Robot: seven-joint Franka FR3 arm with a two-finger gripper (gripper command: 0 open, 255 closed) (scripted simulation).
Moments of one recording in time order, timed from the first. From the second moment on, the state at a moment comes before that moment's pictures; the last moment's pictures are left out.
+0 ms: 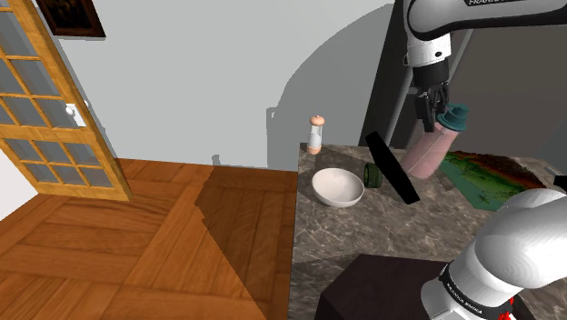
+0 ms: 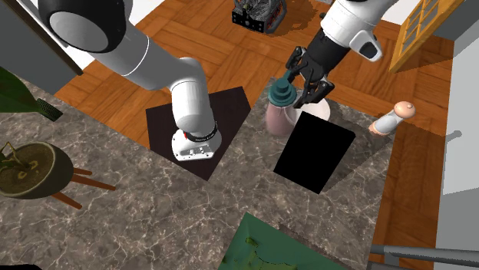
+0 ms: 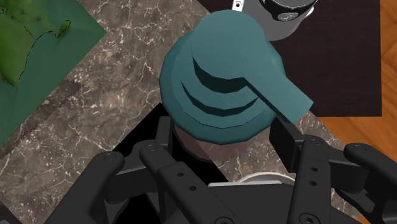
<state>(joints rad) -0.11 -0.52 -0.16 -2.20 -0.26 1.29 -0.26</state>
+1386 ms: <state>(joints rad) -0.11 -0.49 -0.16 -1.91 -0.28 1.04 -0.34</state>
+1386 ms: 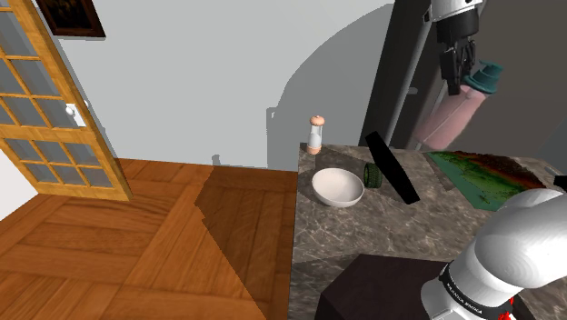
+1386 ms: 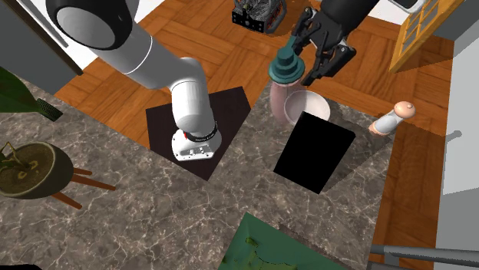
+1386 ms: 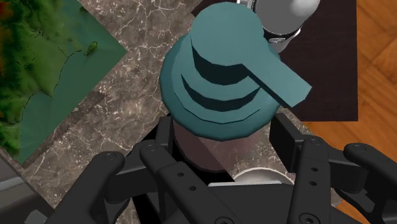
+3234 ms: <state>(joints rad) -0.24 -0.86 -0.61 -2.01 -0.88 1.07 -0.98</state>
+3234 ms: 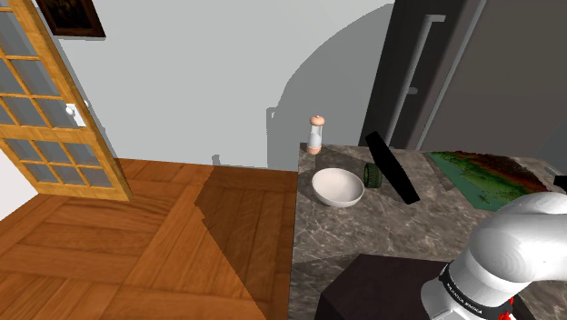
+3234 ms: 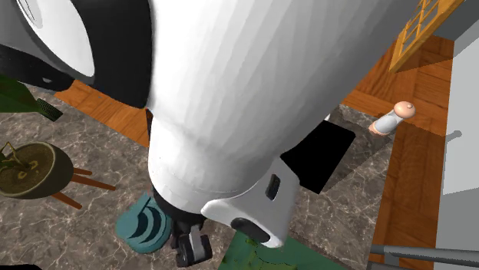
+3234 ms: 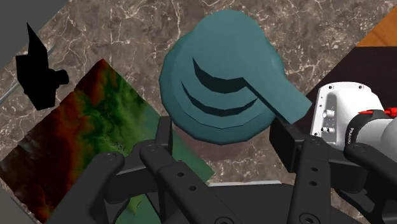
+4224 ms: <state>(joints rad) -0.25 -0.91 -0.79 -2.03 -1.04 1.18 -1.10</state>
